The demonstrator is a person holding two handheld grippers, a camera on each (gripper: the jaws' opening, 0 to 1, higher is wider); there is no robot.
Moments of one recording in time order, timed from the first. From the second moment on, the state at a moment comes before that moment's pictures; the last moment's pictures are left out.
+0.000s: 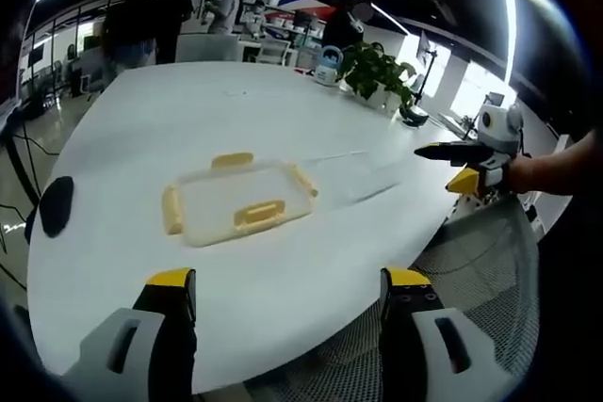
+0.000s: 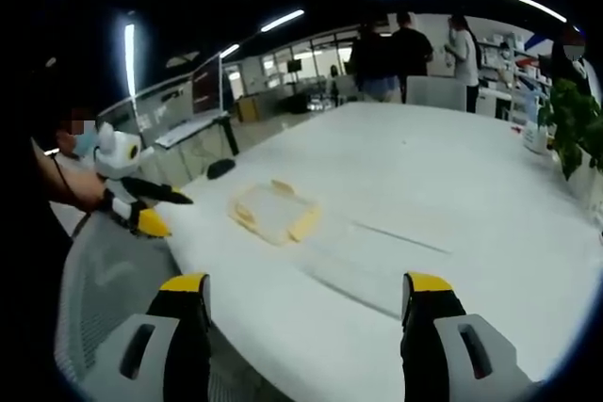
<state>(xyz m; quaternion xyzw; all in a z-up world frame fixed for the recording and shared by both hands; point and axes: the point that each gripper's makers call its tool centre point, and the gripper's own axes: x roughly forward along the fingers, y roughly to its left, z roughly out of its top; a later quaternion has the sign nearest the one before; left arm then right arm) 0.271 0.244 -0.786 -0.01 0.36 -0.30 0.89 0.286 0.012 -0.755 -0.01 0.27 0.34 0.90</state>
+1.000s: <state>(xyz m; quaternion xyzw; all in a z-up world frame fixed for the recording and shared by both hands) 0.295 0.273 -0.789 0.06 0.36 -0.34 0.87 0.310 0.060 -0.738 -0.04 0.25 0.38 0.89</state>
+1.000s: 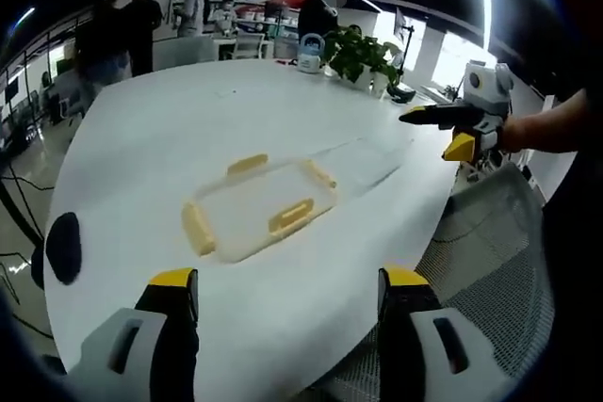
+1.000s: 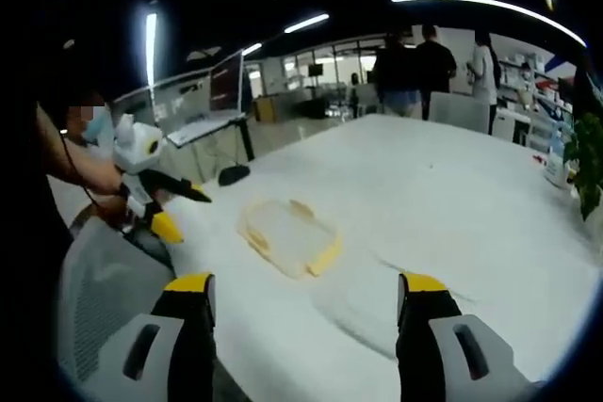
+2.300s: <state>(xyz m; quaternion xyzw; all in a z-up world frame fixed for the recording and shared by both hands) 0.323 0.296 -0.806 0.14 0.38 -0.42 0.81 0.328 0.096 -0.758 -0.10 0.26 0.42 0.86</state>
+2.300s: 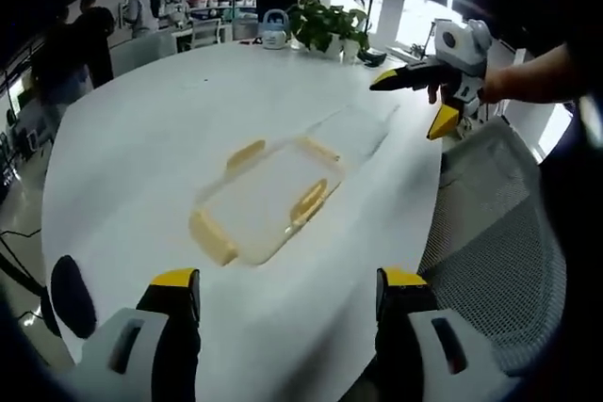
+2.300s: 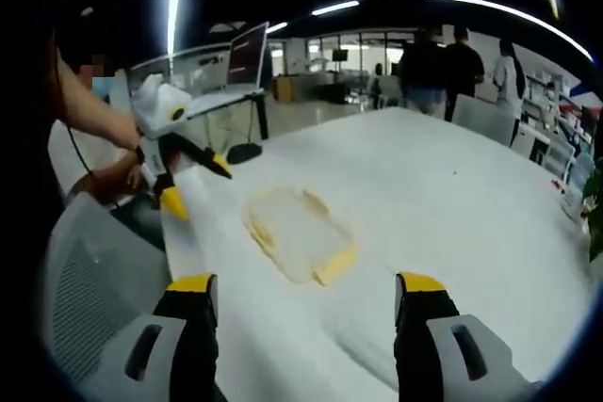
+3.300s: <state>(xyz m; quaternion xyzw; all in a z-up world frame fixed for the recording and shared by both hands) 0.346 0.306 -0.818 0.20 0.39 -0.46 0.77 0.342 0.105 -0.770 -0.15 0.28 0.45 0.83</state>
